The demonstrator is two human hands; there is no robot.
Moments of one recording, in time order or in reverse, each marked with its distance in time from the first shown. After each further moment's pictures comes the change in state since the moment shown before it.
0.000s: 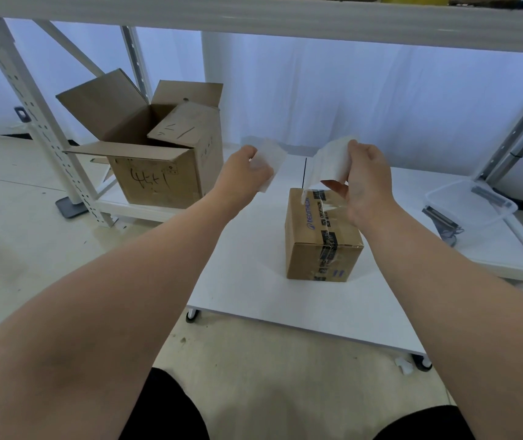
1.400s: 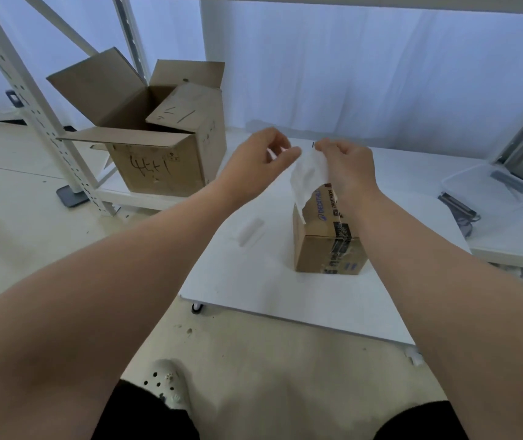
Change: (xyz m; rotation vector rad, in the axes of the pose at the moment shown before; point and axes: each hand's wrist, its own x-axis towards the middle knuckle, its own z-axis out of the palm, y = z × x) left_hand 0.003 -0.003 0.000 0.338 -0.044 0.303; right_hand 0.013 0.028 0.026 -0.335 -0.062 -0.072
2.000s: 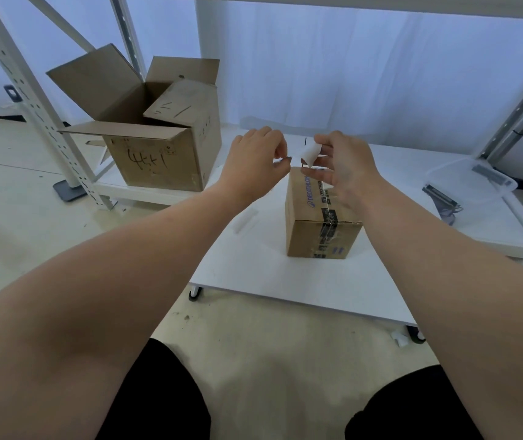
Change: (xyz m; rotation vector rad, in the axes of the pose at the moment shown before) left_hand -0.013 0.010 0.013 0.445 0.137 0.205; right_hand -0.024 -0.020 -0.023 0.286 -0.159 0.171
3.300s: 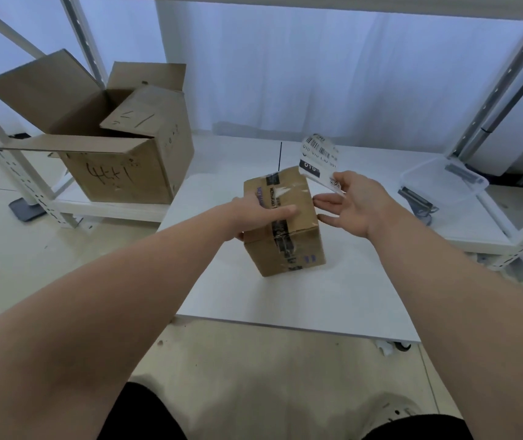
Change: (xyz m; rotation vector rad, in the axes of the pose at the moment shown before) left_hand 0.001 0.019 0.054 -0.502 -0.781 -0.689; right_hand 0.032 0.029 -0.077 0.023 0.089 0.341
